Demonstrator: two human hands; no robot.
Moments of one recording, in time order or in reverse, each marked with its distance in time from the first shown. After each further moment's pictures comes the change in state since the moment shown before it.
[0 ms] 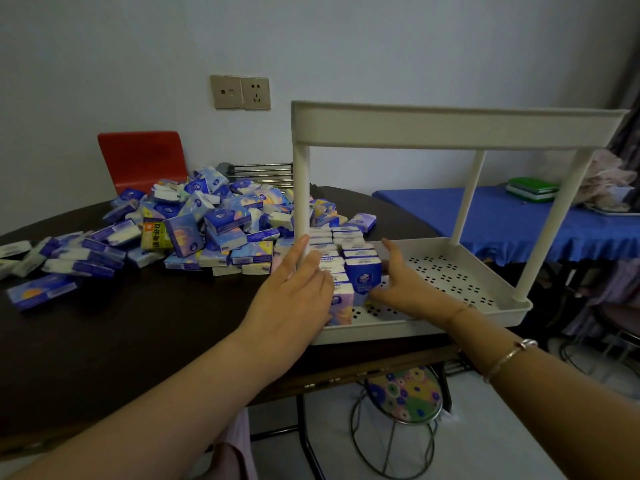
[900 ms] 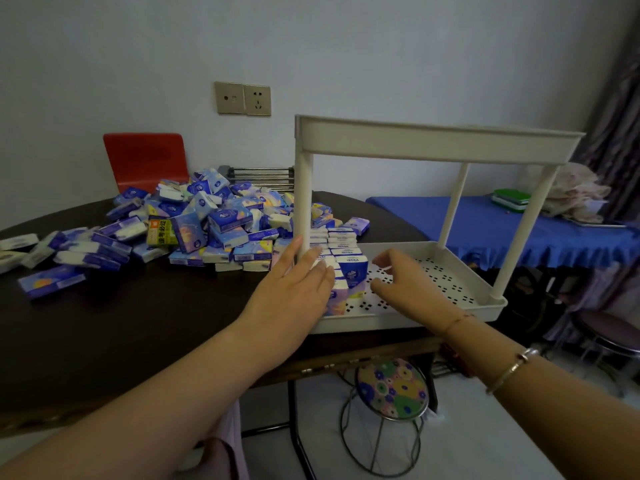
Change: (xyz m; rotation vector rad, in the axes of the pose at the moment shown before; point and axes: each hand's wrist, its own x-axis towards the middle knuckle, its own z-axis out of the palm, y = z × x) left_hand -0.013 -0.003 -0.002 -0.040 0.115 0.007; right_hand -0.041 -0.024 -0.003 -0.357 0.252 -0.078
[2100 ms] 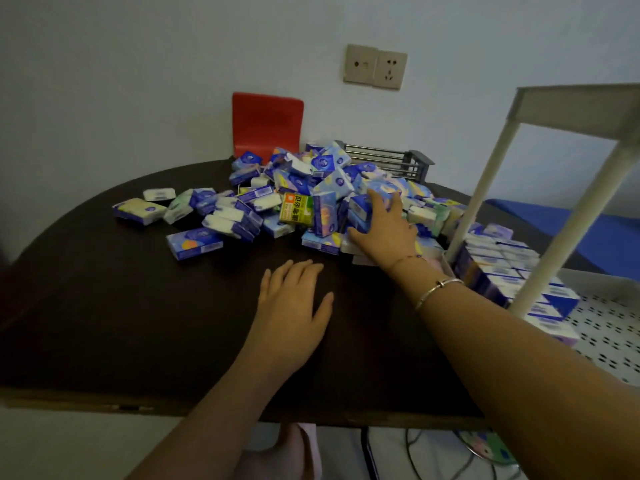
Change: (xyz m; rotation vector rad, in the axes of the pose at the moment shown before) left_hand -0.136 -0.123 0.082 -0.754 -0.206 -0.808; right_hand 0.153 -0.177 0.191 -0.230 0.075 -0.115
